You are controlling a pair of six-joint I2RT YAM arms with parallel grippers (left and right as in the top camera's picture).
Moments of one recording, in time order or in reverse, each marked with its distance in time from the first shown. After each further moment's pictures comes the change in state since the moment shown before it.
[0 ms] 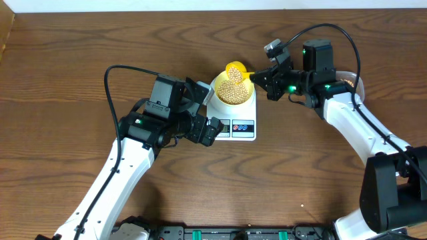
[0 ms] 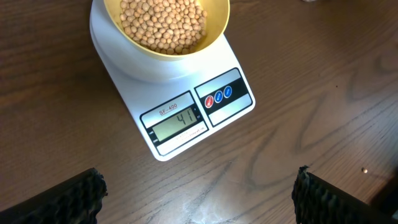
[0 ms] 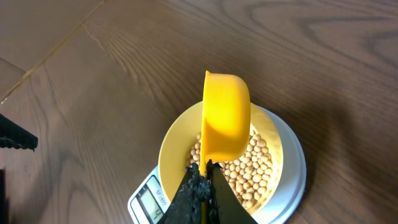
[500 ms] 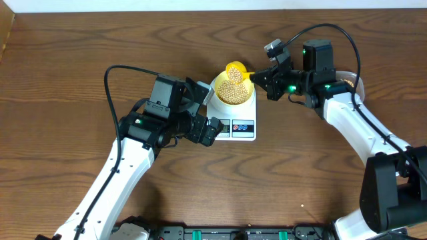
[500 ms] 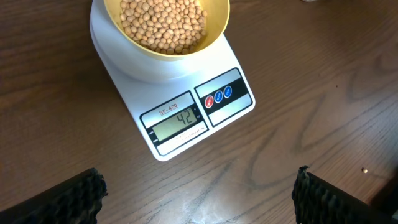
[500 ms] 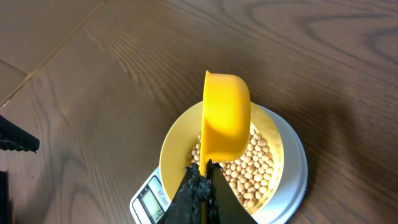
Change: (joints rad) left arm 0.000 0.000 0.000 0.000 0.000 0.000; right arm 0.000 0.000 0.000 -0.001 0.000 0.010
